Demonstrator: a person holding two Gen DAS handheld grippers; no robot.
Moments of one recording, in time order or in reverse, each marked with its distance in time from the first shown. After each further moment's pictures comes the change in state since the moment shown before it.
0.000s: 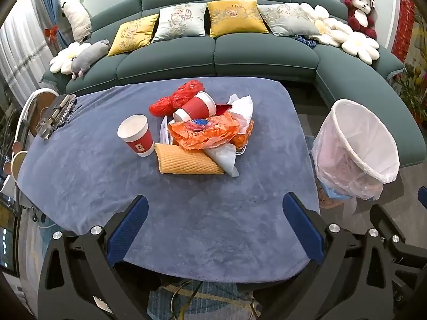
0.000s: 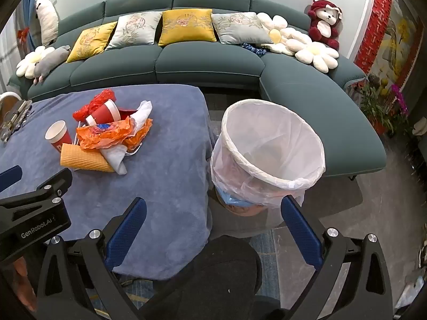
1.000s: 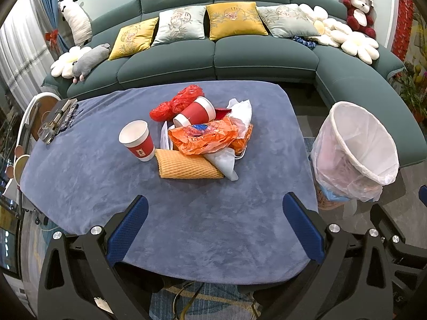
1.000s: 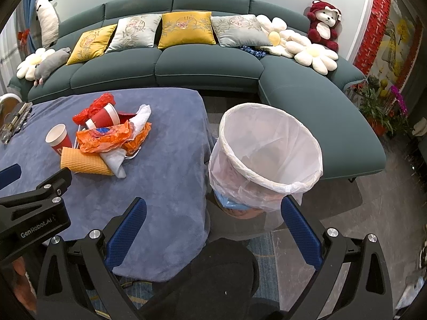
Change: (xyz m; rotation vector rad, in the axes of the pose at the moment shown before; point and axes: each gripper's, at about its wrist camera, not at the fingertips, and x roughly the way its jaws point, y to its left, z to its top) left arm -0.008 -0.005 0.005 0.008 -0.002 0.013; right arm -0.005 -0.004 0.004 0.002 -0.009 0.003
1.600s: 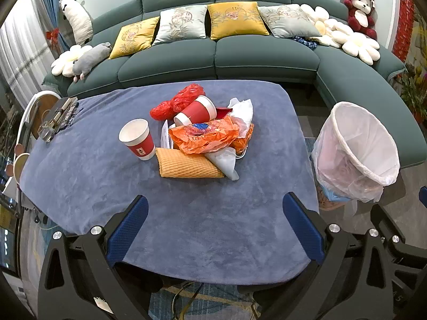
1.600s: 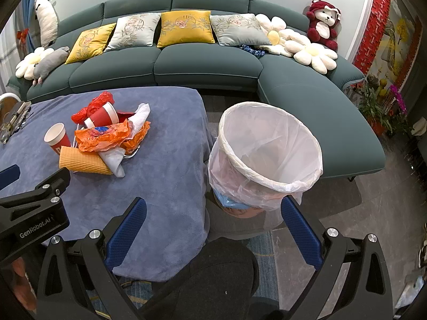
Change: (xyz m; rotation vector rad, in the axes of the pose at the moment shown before) left arm -0.001 -0.001 -0.005 -0.007 0.002 -0.002; right arm 0.001 -0.005 -0.002 0.002 0.002 -0.002
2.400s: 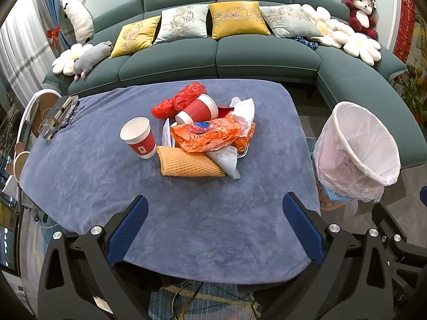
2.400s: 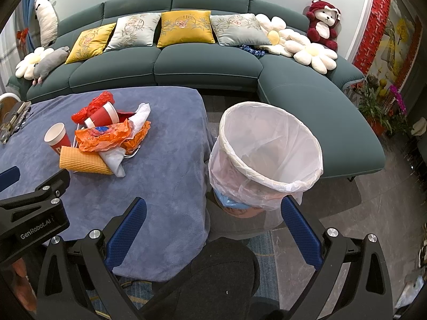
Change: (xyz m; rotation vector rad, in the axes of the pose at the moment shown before) left arm 0.005 0.006 0.000 -0.008 0.005 -0.001; right arm 0.000 0.000 -0.001 -0.003 0.000 -0.006
